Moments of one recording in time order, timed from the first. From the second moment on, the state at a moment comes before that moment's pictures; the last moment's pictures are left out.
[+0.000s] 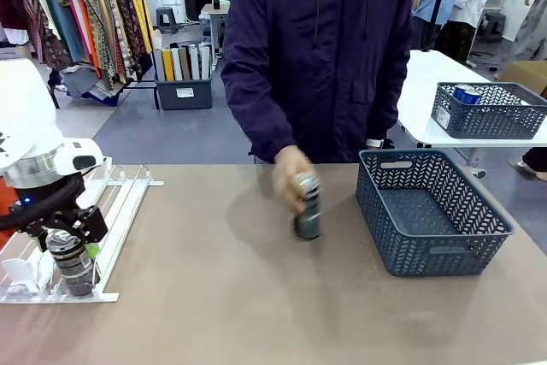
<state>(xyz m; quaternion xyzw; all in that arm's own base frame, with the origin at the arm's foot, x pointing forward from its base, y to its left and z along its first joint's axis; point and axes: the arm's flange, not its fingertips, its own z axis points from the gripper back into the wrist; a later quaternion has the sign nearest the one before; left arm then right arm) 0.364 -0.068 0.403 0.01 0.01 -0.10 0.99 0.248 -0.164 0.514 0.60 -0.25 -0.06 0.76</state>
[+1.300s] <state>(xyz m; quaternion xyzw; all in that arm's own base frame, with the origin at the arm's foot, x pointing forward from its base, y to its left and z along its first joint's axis) 0.360 -0.071 0.493 0.01 -0.09 -0.11 0.99 0.248 -0.164 0.514 0.60 -0.25 -0.06 0.76</state>
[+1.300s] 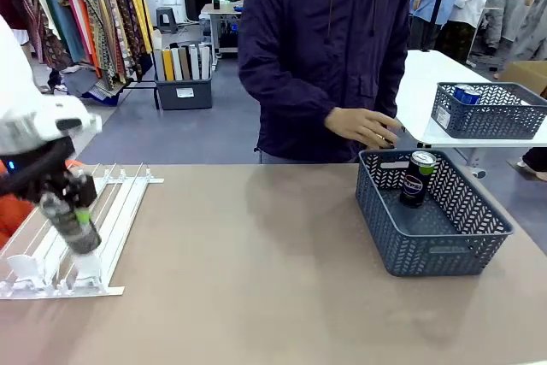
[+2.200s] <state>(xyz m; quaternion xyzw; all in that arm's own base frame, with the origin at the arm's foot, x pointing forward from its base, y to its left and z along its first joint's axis) 0.318 -0.081 0.596 -0.02 -0.18 -0.15 0.97 0.248 -0.164 0.514 0.60 -0.25 -0.06 0.76</state>
